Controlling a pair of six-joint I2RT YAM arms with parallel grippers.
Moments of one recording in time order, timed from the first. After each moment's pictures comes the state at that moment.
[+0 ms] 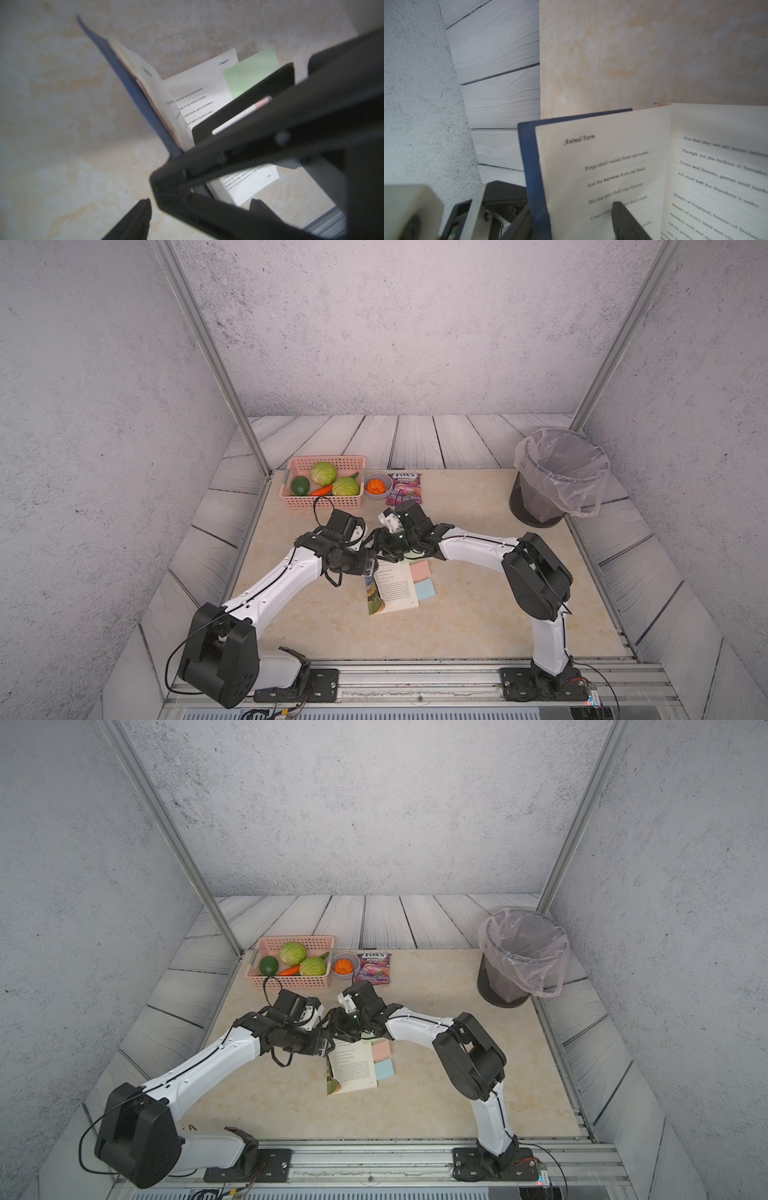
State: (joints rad) left arm -0.46 1.33 0.95 -0.71 0.21 -0.25; right arm 0.81 2.00 1.39 -0.04 -0.62 1.01
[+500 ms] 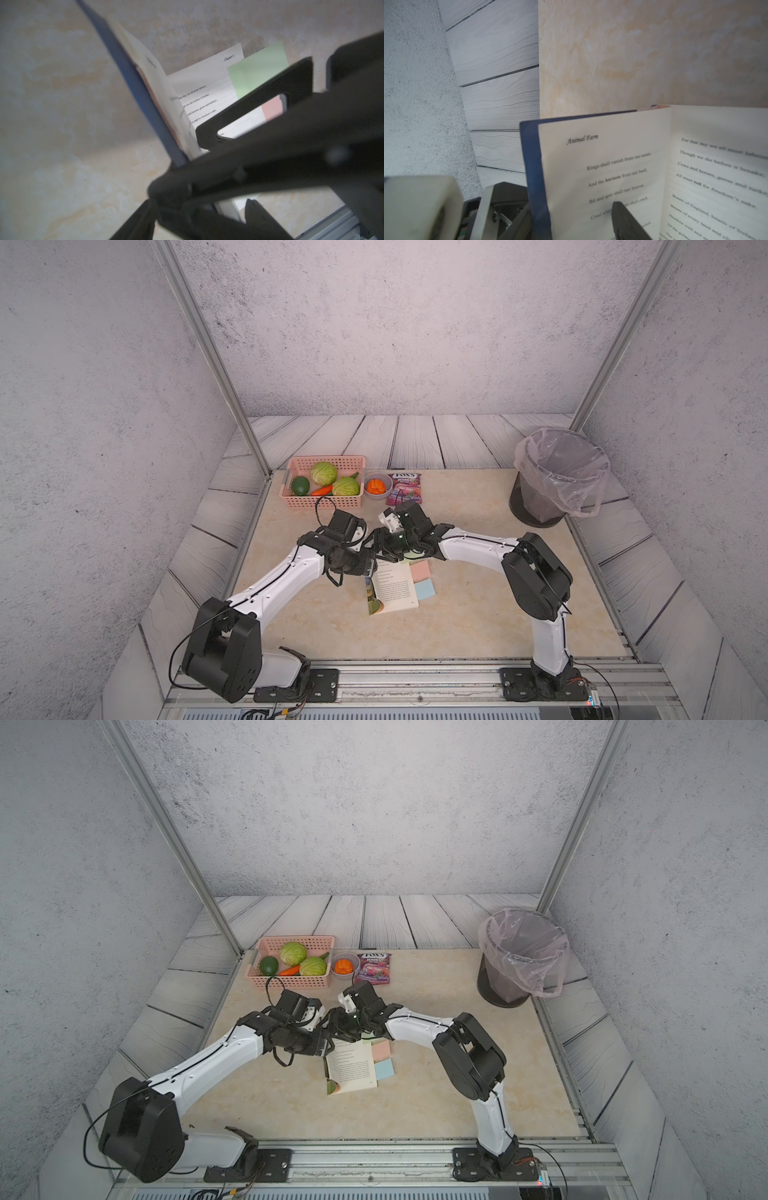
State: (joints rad) left arm -0.46 1.36 0.95 -0.71 0.20 -0.25; right arm 0.81 2.00 1.39 -0.04 -0.61 1.01
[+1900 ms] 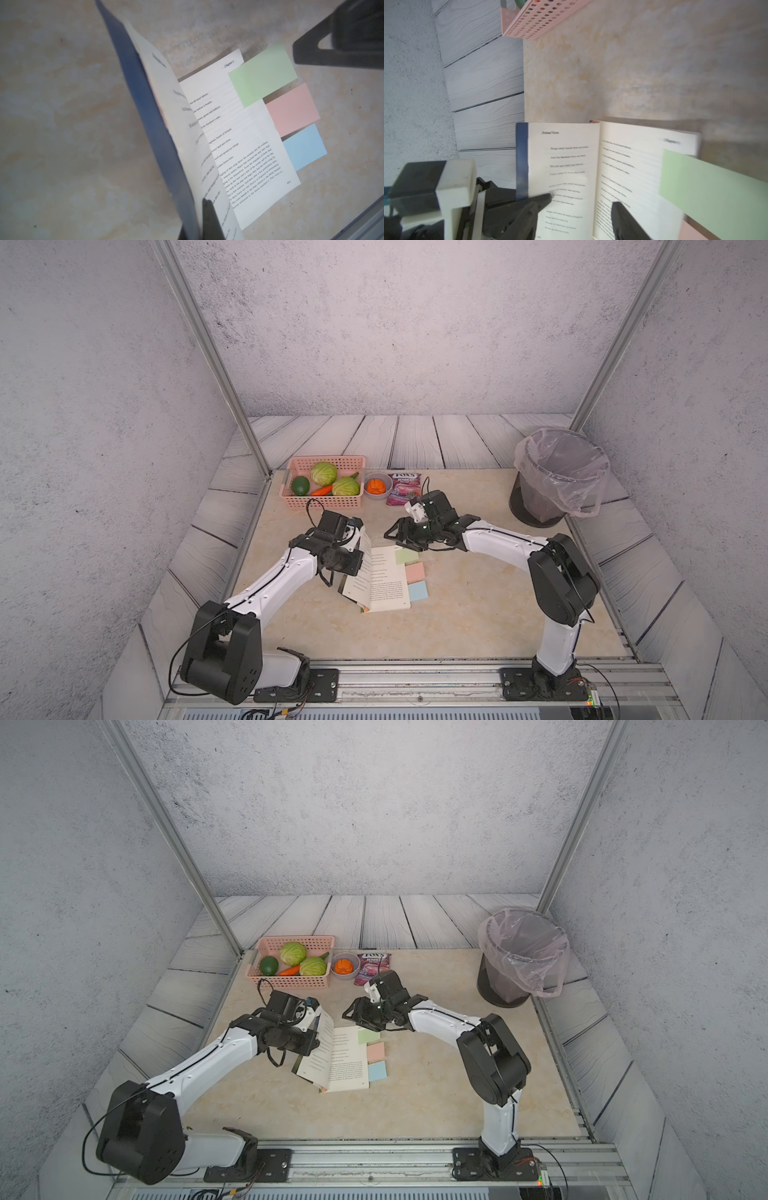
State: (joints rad) left arm -0.33 1.35 0.89 -0.63 0.27 0.02; right arm 0.65 1.84 1.27 -0.17 -0.56 0.88
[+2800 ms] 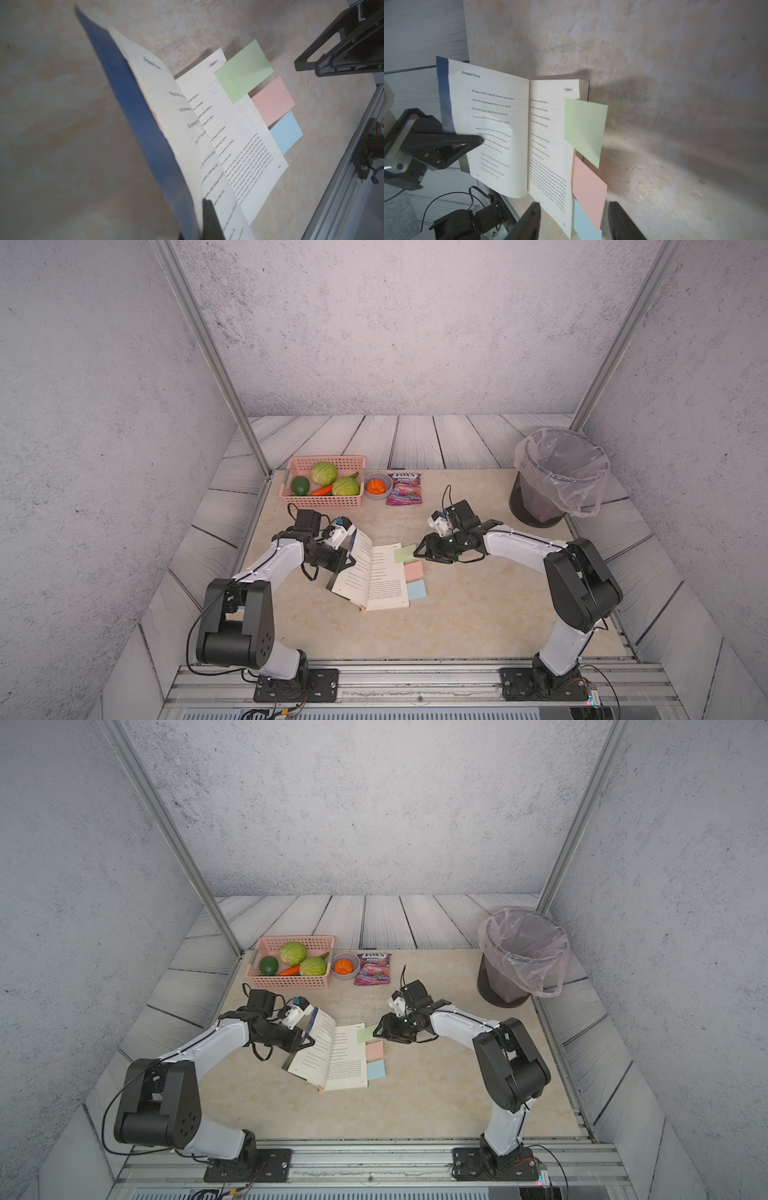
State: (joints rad) left arm -0.10 1.49 0.88 -0.61 0.61 0.33; right arm 0.53 1.77 1.12 -0.36 -0.59 0.55
